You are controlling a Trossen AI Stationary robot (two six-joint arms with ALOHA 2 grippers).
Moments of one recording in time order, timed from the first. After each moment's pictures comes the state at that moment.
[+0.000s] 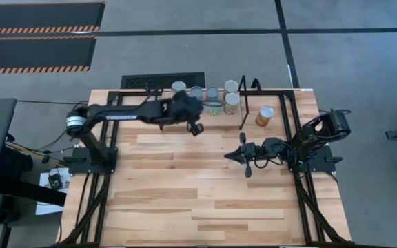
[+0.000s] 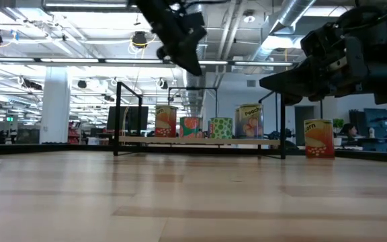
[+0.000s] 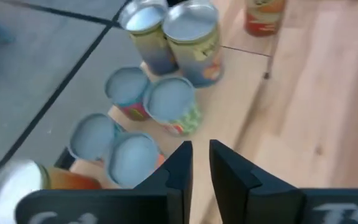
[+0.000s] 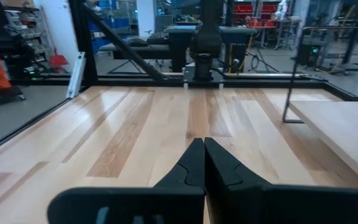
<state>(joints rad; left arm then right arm) 0.20 1.69 1.42 -0.48 -0.37 -0.04 0.07 1.59 0.15 1.43 -0.01 0.02</state>
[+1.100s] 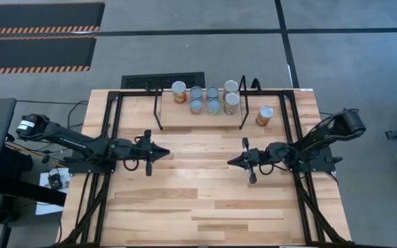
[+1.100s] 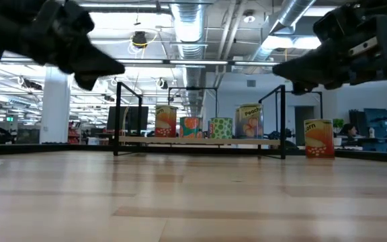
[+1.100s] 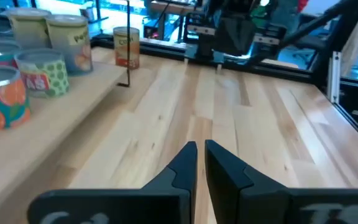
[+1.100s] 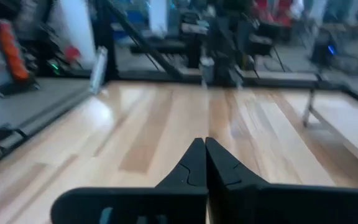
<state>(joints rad) -0.17 0.93 0.22 0.49 -0.27 -0.21 0.19 1.42 0.15 1.24 0.07 0.00</state>
